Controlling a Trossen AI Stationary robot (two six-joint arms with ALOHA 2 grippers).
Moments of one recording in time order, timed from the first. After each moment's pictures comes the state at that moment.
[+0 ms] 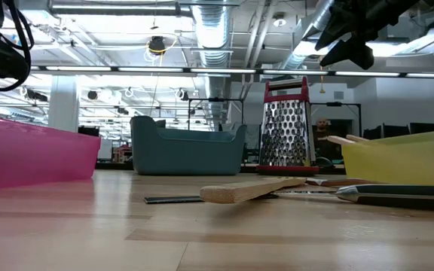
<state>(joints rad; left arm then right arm) -0.60 1.15 0.70 -1.20 -0.03 -1.99 -0.31 0.84 0.84 -0.60 0.00 0.41</state>
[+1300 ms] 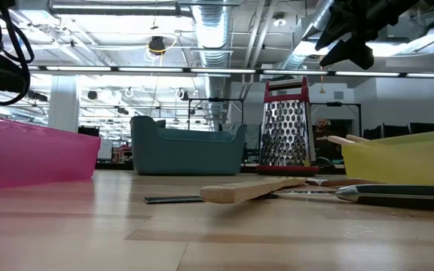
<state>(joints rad) -0.60 1.20 0.64 -1.11 -0.03 -1.96 -0.31 0.84 0.84 -0.60 0.00 0.41</state>
